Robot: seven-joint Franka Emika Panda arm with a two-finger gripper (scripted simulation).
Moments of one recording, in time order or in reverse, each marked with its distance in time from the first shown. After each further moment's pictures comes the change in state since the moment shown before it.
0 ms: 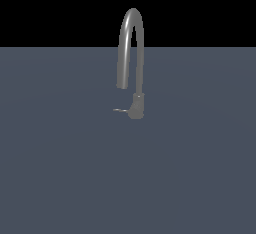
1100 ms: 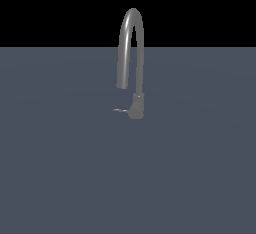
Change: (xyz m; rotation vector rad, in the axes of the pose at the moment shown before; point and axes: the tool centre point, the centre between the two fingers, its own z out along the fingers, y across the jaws) arm 0.056 -0.028 0.041 -0.338 -0.039 -0.328
